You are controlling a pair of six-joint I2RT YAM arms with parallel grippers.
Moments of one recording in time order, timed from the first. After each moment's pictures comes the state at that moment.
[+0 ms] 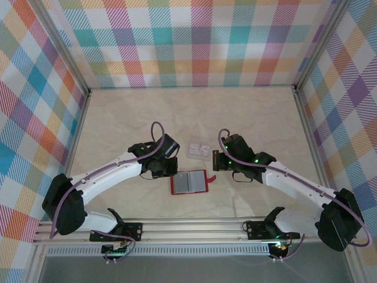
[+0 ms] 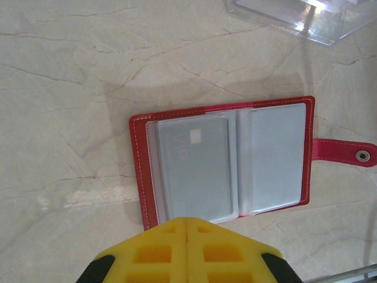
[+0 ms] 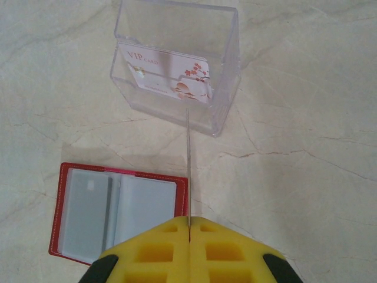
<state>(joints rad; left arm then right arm) -0.78 1.37 1.00 -0.82 0.01 -0.82 0.72 1.17 0.79 -0.49 0.03 0.59</state>
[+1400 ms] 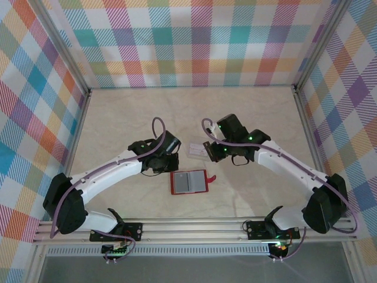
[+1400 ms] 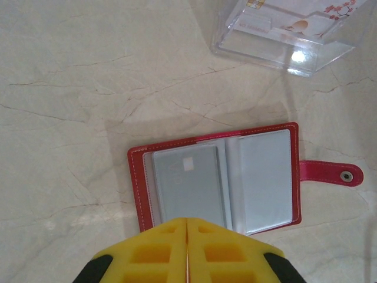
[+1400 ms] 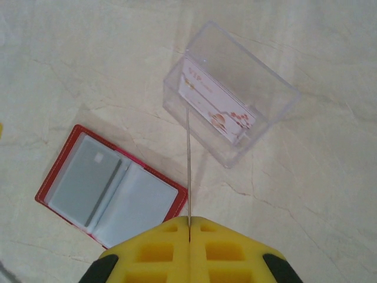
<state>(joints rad) -0.78 1.38 1.04 -0.79 -0.04 -0.77 0.67 1.38 1.15 -0.75 -0.11 0.08</state>
